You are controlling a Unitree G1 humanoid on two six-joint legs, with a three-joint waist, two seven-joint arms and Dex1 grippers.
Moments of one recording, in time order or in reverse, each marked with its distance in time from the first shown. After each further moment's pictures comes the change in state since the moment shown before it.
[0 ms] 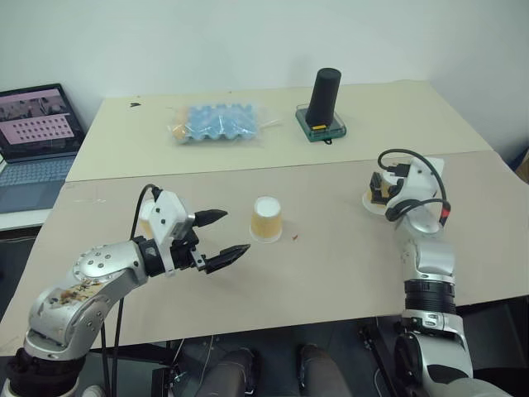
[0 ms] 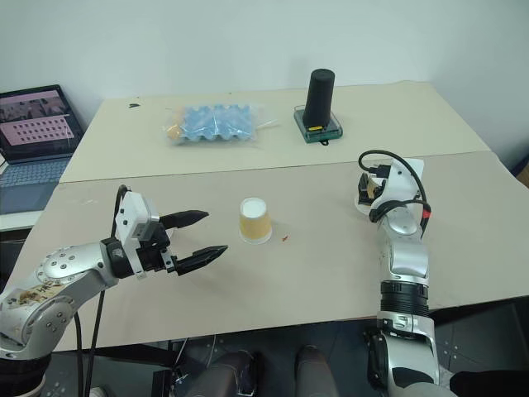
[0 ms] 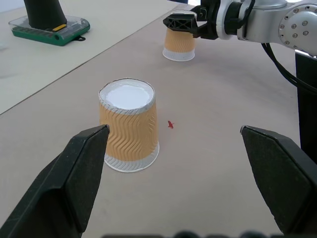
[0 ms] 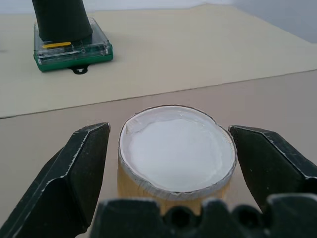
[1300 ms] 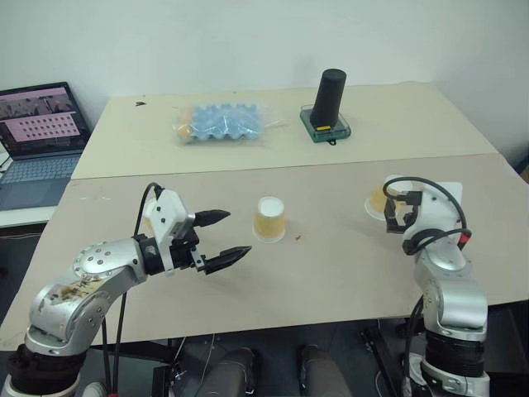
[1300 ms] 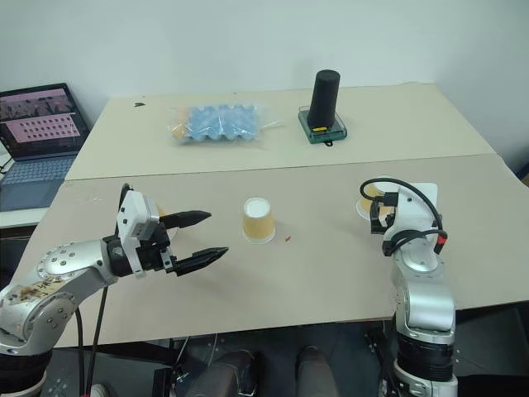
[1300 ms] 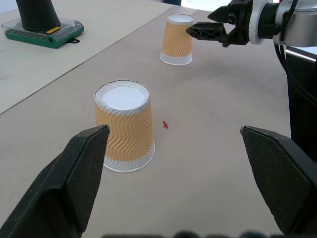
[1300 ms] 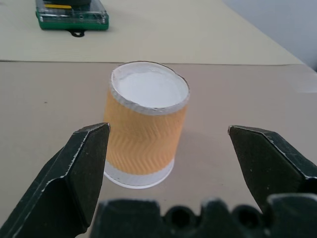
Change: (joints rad) left arm -0.031 0.000 -0.002 0.022 0.002 -0.001 -0.052; right arm 0.285 0.015 0.023 -0.575 -0.040 0.332 -0.015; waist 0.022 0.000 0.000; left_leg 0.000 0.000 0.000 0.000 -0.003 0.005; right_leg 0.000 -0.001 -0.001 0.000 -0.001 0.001
